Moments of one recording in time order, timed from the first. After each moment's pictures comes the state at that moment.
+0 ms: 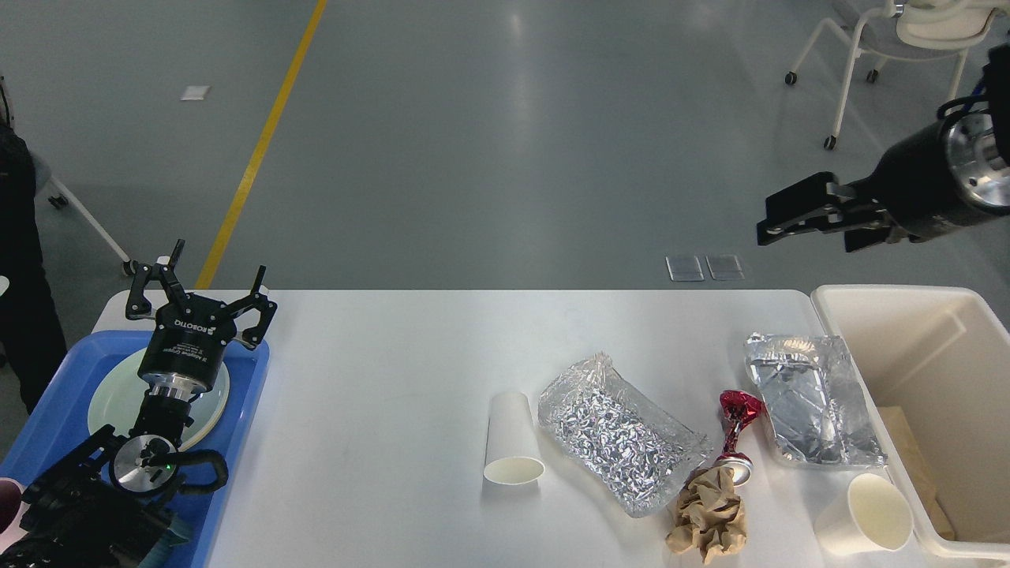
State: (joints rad) left arm -0.49 0.25 -0.99 -0.48 -0.16 -0.80 -0.35; right arm 2.50 -0.42 -1.43 1.60 -0.28 0.55 0.28
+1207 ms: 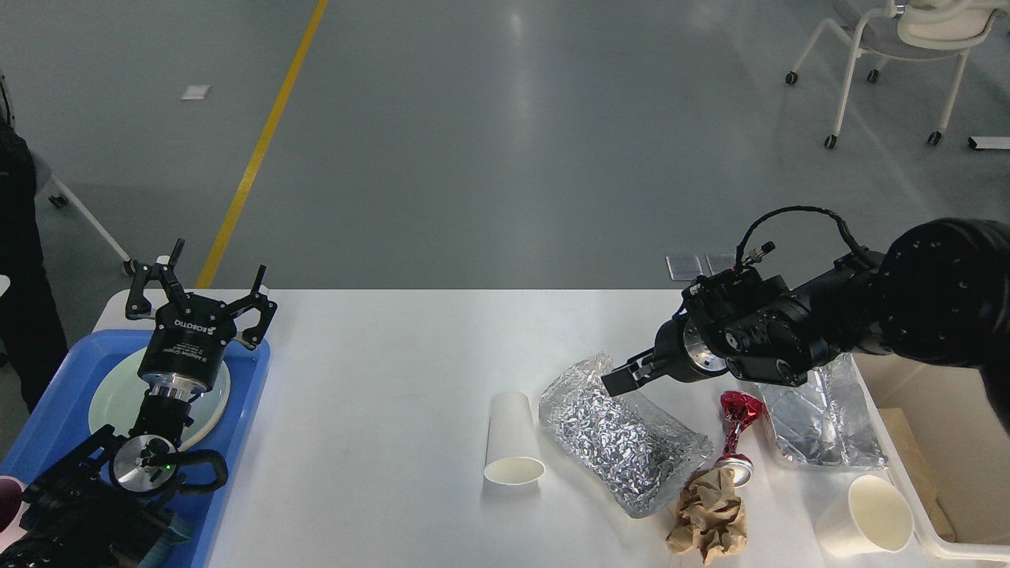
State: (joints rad) left arm -0.49 0.25 -0.99 -0.48 -0.16 -0.81 -0.35; right arm 1.46 -0.02 -1.25 0.95 -0.55 0.02 0.30
